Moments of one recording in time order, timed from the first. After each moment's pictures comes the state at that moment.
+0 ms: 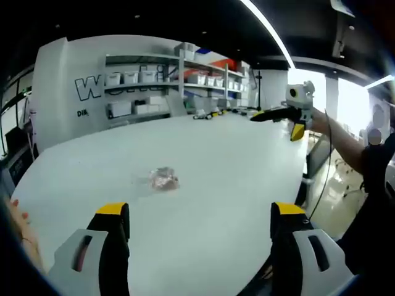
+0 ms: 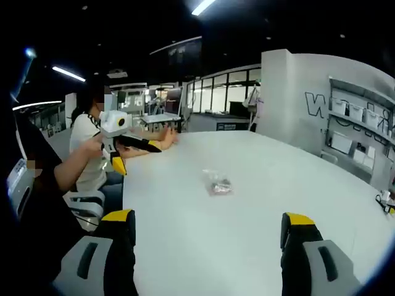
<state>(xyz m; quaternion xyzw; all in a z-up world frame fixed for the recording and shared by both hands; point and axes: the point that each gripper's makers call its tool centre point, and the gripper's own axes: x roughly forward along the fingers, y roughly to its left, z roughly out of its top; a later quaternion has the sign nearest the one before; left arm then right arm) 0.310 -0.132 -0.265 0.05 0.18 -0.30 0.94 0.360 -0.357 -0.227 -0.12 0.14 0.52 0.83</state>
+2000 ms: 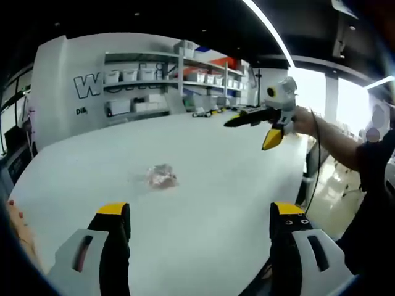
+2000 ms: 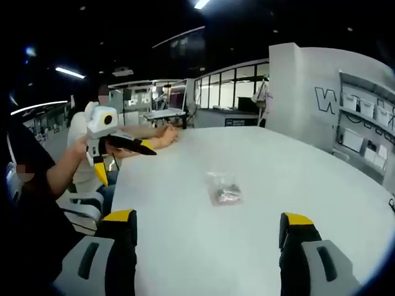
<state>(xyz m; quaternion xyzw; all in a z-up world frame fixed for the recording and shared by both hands) 0.314 -0.136 -0.273 0.04 0.18 -0.30 0.93 0.394 -0.294 -0.253 -0.12 0.16 0.55 0.81</state>
